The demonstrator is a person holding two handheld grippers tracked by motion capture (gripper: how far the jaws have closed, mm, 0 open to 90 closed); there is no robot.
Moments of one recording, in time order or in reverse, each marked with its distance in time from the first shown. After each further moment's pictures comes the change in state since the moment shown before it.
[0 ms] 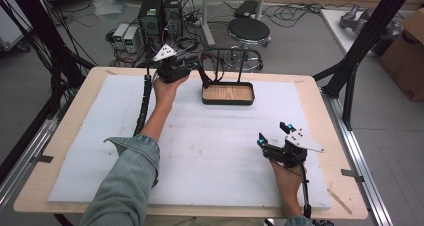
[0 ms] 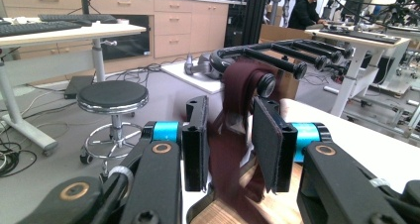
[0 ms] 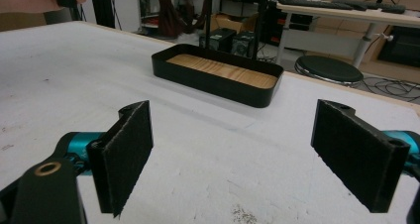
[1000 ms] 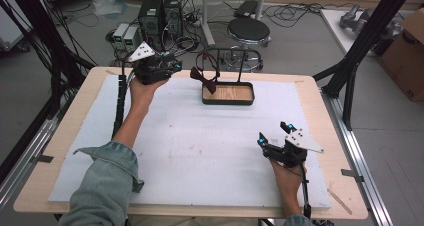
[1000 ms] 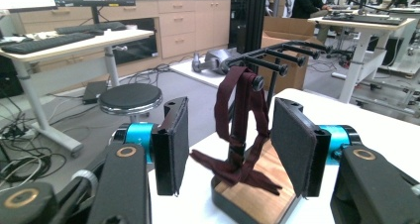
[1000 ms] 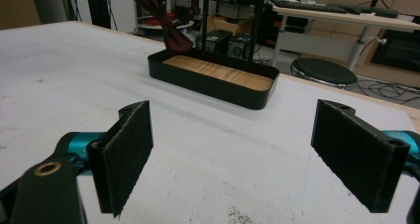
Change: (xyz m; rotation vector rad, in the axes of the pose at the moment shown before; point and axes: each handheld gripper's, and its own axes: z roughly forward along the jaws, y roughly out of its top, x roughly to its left) left arm 0.006 0.024 -0.067 0.021 0.014 0.086; right arm 0.000 0.000 0.000 -0.006 -0.016 -0.011
